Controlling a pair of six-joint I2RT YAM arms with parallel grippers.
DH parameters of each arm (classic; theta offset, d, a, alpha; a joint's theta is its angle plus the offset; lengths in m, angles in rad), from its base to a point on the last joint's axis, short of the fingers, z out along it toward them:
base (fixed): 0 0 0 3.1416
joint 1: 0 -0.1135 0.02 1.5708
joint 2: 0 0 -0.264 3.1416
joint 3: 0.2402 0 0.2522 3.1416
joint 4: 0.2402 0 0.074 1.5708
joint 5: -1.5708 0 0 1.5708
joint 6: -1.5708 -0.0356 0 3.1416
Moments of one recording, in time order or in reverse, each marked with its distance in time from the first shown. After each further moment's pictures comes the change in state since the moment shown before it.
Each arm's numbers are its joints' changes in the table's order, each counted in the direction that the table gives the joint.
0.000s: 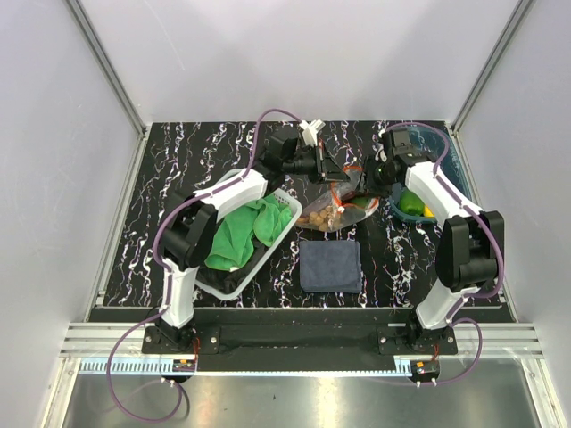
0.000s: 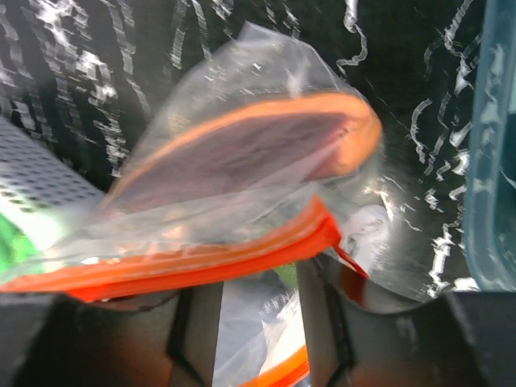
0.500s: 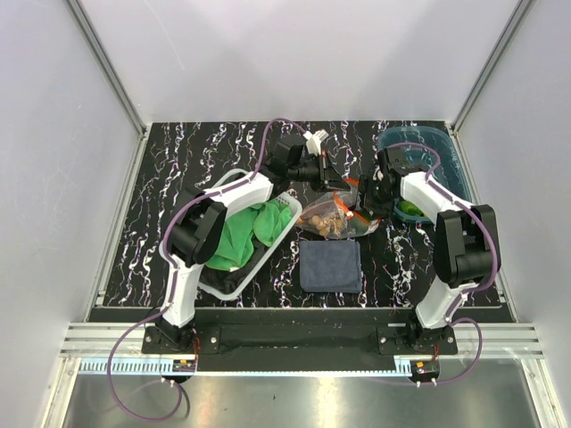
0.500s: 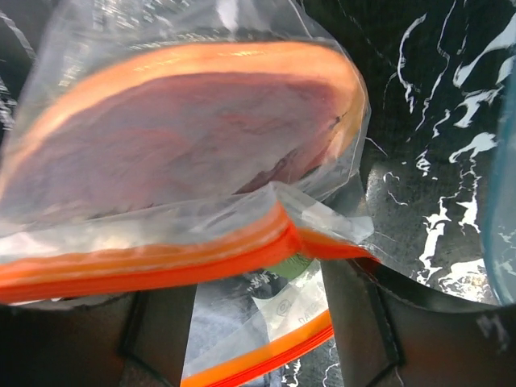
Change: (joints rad) left arm 0.011 0.066 0.000 0.021 0.003 -0.001; right arm 0.000 0.026 -0.152 -0.026 -0.031 0.038
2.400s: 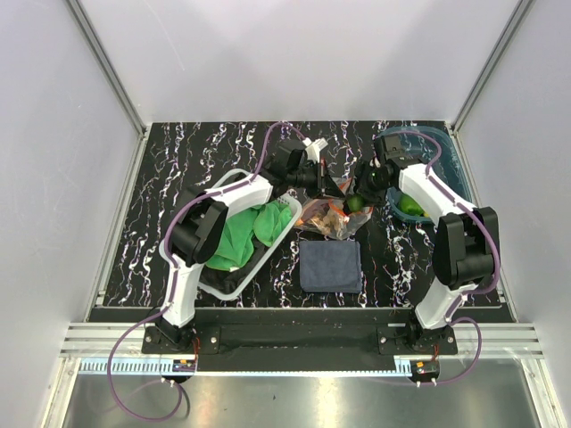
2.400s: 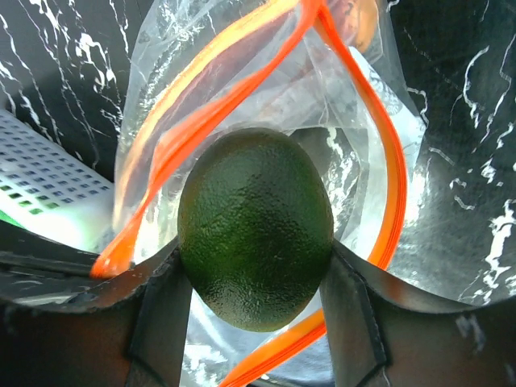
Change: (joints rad) left arm 0.004 0.011 -0.032 0.077 0.005 -0.117; right arm -0.041 -0.002 0.111 0.026 0.036 -0.149
